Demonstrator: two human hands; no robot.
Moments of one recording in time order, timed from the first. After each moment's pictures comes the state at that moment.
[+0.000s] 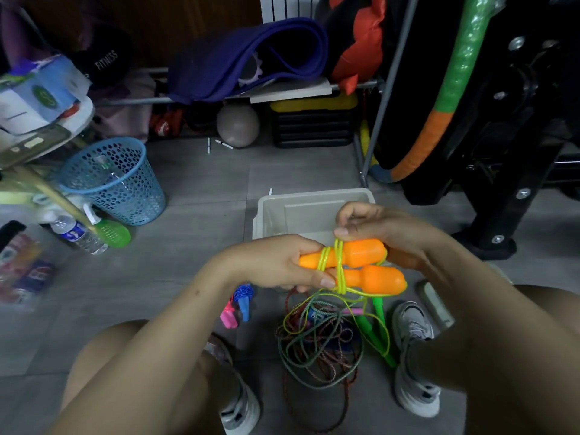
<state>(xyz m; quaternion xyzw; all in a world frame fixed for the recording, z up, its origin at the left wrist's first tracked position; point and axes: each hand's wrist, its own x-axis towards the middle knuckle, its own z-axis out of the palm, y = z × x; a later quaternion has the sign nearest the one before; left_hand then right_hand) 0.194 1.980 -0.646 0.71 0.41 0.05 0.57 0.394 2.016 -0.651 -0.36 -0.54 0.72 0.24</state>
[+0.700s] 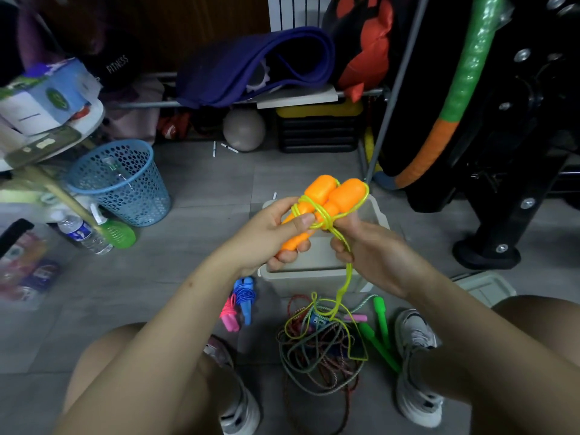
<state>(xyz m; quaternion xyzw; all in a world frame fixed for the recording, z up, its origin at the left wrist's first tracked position) 0.180 1.992 -0.654 0.52 0.47 0.33 0.64 0.372 1.997 -0.672 -0.30 -0.46 0.76 0.36</state>
